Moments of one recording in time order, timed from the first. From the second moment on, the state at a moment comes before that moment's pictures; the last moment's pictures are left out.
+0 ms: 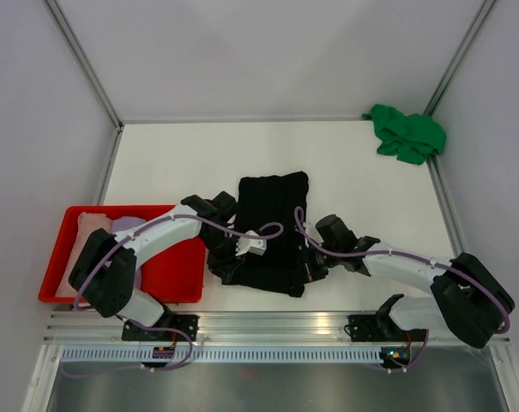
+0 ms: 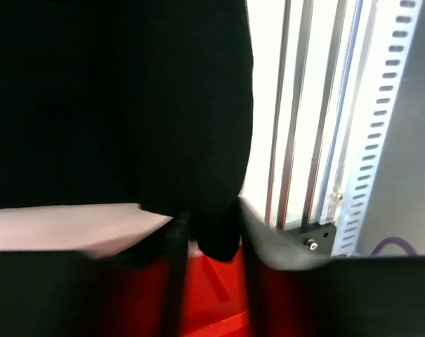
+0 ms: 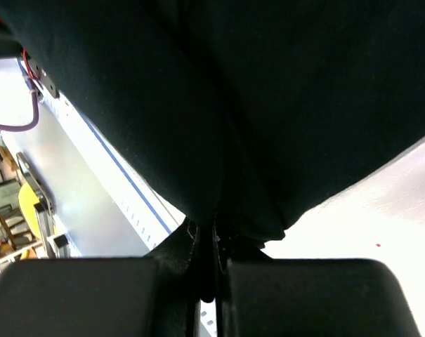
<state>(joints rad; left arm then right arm) -0.65 1.48 0.95 -1.04 0.58 0.84 0.70 1.27 0.48 -0.14 -0.59 0.55</state>
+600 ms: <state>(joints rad) -0.57 1.68 0.98 -0.96 0.55 0.80 0.46 1.35 0.56 -0.29 -0.62 0.39</state>
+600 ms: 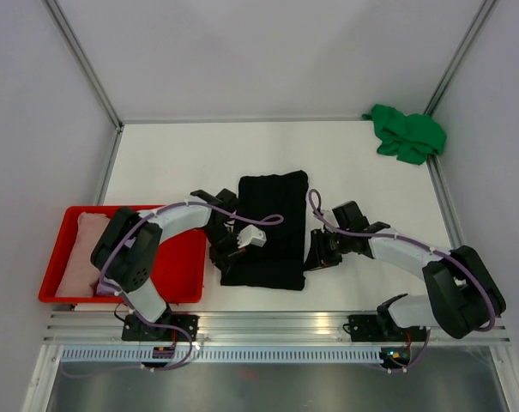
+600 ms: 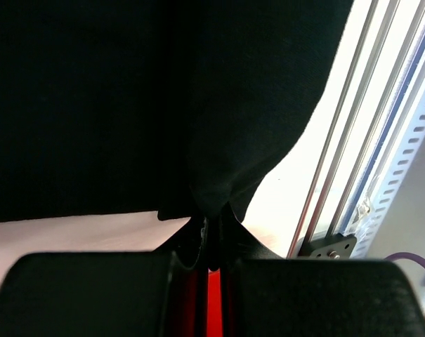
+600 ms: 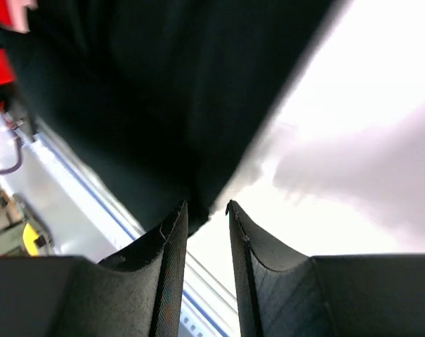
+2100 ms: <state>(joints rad) -0.57 1.69 1.03 -1.04 0.59 0.75 0.67 0.98 0.19 0.15 -0.52 0.84</state>
